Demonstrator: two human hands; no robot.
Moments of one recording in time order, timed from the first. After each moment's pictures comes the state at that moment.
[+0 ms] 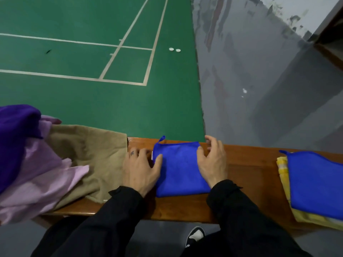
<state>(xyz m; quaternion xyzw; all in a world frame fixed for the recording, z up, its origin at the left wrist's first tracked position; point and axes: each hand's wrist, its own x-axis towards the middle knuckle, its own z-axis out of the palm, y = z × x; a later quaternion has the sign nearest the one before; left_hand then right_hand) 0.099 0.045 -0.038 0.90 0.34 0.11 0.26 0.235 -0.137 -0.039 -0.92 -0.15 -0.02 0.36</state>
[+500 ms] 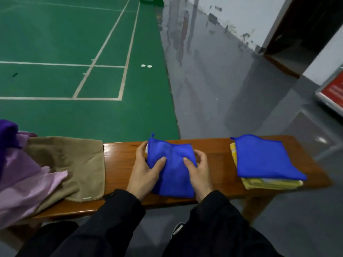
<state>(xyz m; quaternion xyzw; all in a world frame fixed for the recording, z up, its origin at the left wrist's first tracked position) 0.081 -0.053 0.033 0.72 0.20 0.15 0.64 0.160 -0.212 0.001 -0.74 0.00 0.10 0.66</state>
